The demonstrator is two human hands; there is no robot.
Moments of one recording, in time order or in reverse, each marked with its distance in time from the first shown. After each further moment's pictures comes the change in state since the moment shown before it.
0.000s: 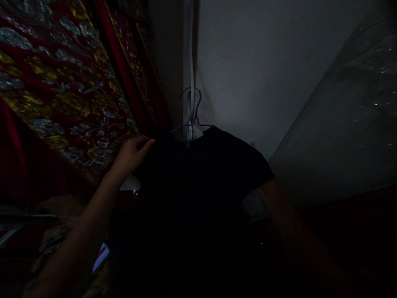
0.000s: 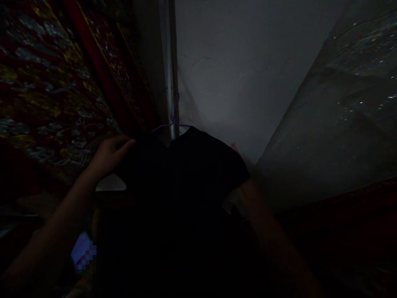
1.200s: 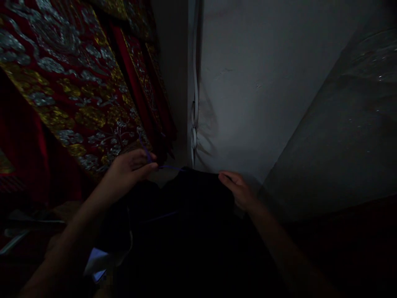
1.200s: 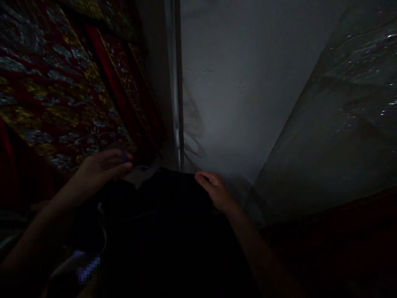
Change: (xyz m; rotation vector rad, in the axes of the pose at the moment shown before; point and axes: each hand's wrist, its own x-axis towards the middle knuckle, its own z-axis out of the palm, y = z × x) left_hand -0.047 0.041 -0.043 -0.361 -0.100 -0.115; right_hand -0.051 0.033 0.059 0.012 -0.426 0.074
